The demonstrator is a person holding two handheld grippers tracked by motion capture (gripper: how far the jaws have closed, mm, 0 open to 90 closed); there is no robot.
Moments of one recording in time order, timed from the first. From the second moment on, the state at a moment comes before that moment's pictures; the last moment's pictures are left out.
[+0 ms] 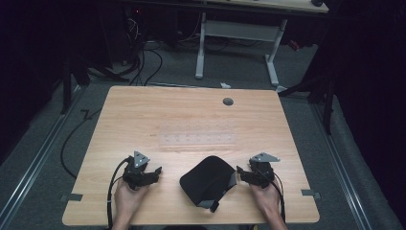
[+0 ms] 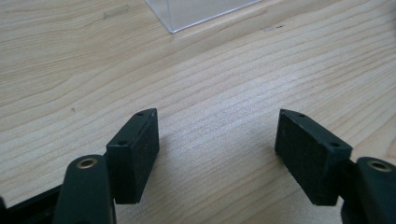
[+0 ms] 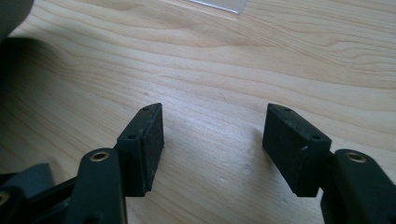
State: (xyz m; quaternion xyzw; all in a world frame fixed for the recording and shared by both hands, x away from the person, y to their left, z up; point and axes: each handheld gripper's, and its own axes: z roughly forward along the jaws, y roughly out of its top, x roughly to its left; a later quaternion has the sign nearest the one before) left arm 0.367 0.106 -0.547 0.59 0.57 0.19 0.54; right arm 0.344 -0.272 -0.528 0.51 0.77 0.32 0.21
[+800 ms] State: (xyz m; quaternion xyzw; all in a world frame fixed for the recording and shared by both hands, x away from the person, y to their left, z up) left arm 0.367 0.106 -0.547 0.59 0.57 0.19 0.54; right arm 0.305 -0.290 -0.492 0.50 0.74 0.40 0.20
